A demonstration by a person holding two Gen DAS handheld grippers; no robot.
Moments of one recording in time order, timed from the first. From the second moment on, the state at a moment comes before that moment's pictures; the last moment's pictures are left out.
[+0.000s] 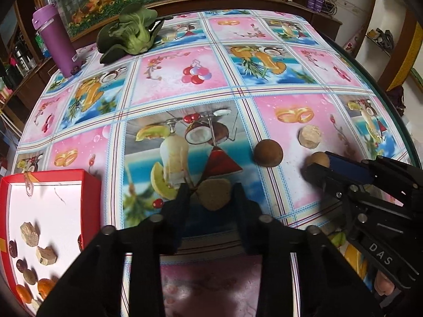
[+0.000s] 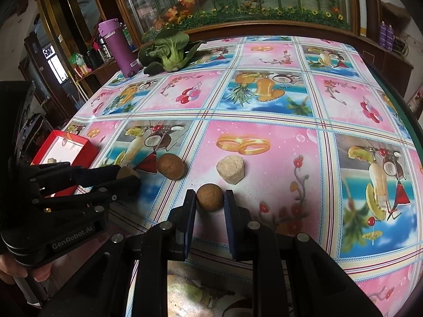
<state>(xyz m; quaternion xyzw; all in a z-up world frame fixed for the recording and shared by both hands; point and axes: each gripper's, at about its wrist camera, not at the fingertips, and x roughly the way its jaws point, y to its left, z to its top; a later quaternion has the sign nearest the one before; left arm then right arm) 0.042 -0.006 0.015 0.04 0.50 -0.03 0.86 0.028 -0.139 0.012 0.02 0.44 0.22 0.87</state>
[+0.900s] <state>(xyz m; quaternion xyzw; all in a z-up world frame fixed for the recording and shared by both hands) -0.084 0.092 0.081 -0.02 0.40 0.05 0.92 -0.030 -0.018 0.063 0.04 0.39 0.35 0.85</state>
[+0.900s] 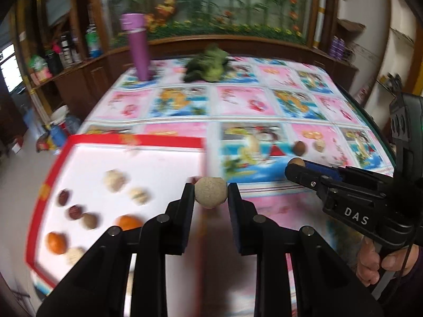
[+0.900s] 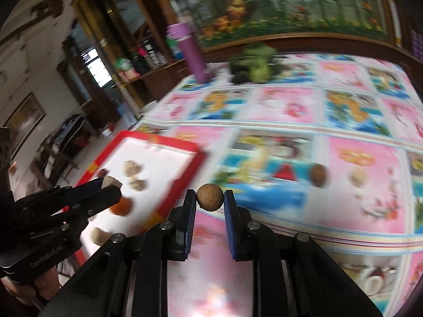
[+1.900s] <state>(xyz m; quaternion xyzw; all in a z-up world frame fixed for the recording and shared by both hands) -0.119 0.238 0.037 -0.07 0.42 0.17 0.89 -0.050 0.103 0.024 -0.06 0.44 0.36 0.82</state>
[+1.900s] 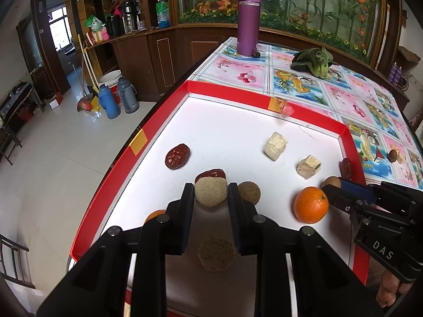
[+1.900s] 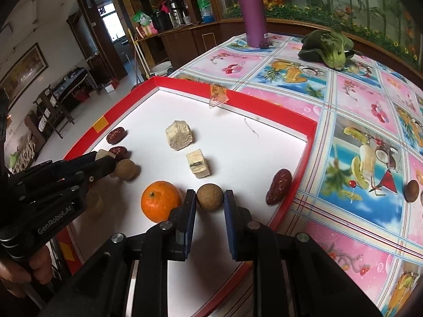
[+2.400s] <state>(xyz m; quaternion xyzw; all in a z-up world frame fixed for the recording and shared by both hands) -0.112 0.236 0.027 -0.05 0.43 0.19 0.88 -0.051 0.106 0.024 -0.06 0.43 0.36 0.82</state>
